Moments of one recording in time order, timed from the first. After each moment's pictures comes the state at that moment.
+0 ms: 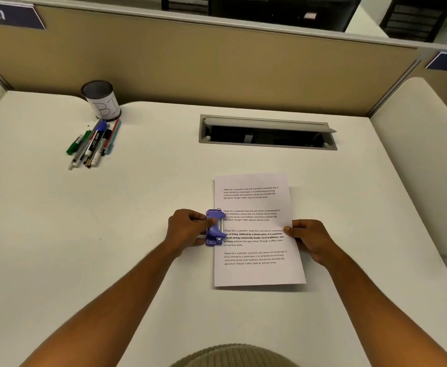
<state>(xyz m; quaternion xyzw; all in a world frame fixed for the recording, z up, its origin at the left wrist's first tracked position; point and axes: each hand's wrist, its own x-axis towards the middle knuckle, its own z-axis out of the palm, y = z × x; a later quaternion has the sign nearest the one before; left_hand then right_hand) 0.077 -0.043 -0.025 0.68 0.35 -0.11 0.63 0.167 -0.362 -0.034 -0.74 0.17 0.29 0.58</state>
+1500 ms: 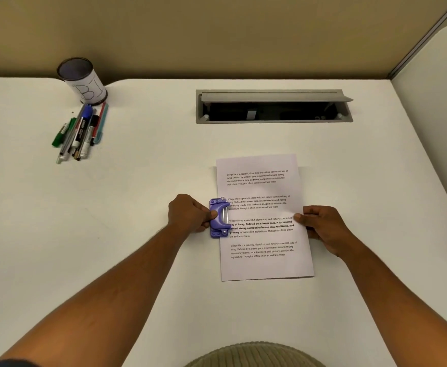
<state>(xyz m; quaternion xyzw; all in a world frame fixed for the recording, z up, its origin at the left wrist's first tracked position) 0.104 -0.035 -0.026 0.74 0.39 -0.17 0.52 0.170 -0.372 -0.052 -0.72 0.15 0.30 0.61</state>
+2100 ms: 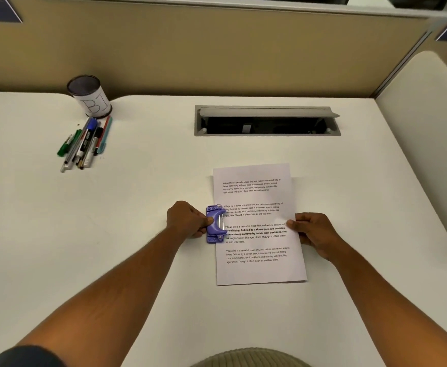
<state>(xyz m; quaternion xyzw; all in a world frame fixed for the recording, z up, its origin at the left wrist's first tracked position) 0.103 -0.035 -0.024 0.74 0.39 -0.18 0.52 0.170 -0.369 -0.047 -0.71 0.15 0.30 0.61</state>
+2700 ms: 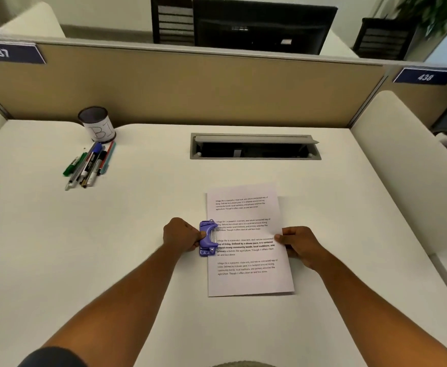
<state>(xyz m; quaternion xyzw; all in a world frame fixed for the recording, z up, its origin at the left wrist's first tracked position) 0.088 -0.048 -0.012 0.78 0.36 -0.13 0.48 0.168 -0.368 -0.042 -0.73 0.15 0.30 0.60</state>
